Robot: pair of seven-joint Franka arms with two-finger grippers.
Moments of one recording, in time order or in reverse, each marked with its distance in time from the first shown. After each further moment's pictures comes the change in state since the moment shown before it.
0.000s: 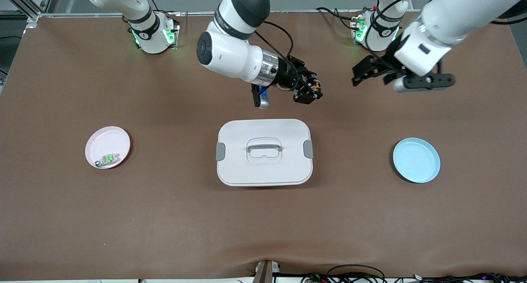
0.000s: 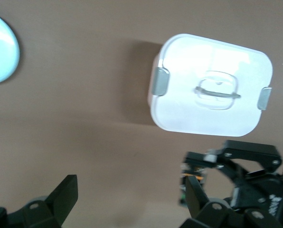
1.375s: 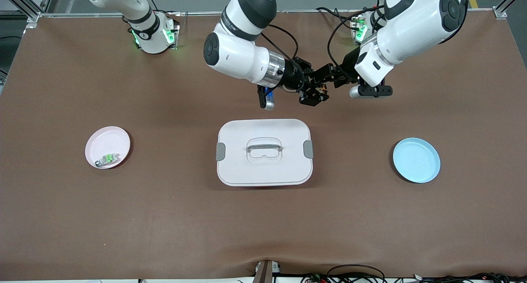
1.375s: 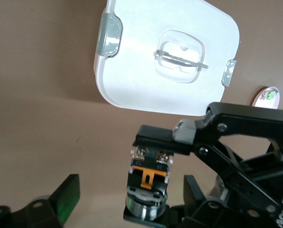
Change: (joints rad) left arm 0.000 -0.087 -0.066 -0.363 -0.352 0.322 0.116; right arm 0.010 0.024 -0.005 0.033 0.000 0.013 0.014
